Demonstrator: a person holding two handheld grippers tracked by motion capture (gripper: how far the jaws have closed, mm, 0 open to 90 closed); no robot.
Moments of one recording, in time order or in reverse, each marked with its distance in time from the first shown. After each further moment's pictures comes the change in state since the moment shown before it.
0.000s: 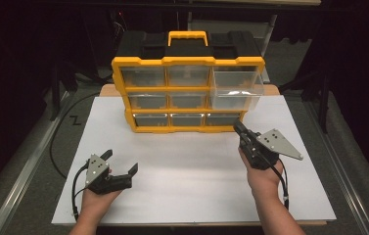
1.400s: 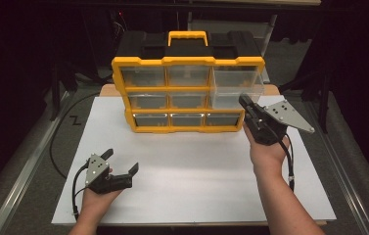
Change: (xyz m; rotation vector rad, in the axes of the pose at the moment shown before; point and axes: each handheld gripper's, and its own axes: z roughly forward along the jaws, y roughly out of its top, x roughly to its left) left arm -0.001 0.002 0.000 -0.015 -0.013 0.005; right arm -0.012 0.062 0.018 -0.056 -0.051 0.012
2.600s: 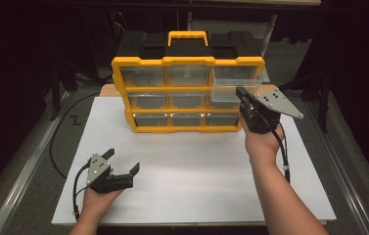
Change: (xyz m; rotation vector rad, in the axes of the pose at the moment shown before) left arm -0.001 0.000 0.003 -0.001 -0.009 -0.001; right arm -0.001 0.007 0.027 0.042 -0.048 -0.035
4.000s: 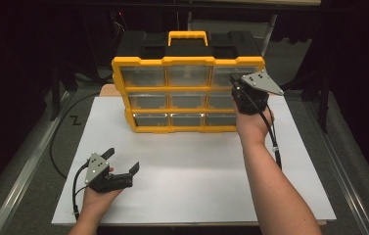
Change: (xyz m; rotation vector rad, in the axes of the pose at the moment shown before) left arm 0.002 0.001 -0.001 -0.013 -0.014 -0.015; right arm -0.001 0.010 0.052 0.068 -0.082 -0.040
